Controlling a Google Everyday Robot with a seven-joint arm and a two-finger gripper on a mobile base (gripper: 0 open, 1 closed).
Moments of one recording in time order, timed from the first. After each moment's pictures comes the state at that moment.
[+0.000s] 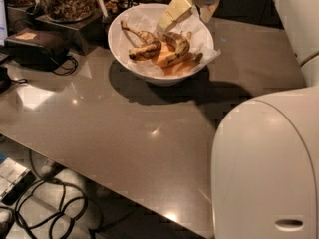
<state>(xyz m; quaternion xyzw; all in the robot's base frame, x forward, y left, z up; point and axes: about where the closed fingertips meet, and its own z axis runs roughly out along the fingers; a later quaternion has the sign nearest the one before) 0.686 -0.084 0.978 -0.32 0.92 0.13 0.20</state>
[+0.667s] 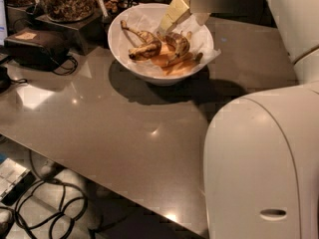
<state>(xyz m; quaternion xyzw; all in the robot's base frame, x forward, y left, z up) 0.694 -0.083 0.973 -0.32 0.92 0.12 0.19</state>
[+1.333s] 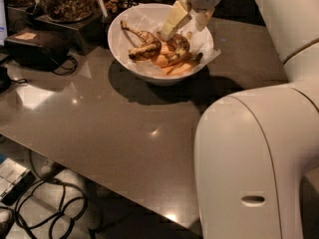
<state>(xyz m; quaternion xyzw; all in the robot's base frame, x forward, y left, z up) 0.705 -0.088 0.956 -0.30 0.93 0.11 0.18</state>
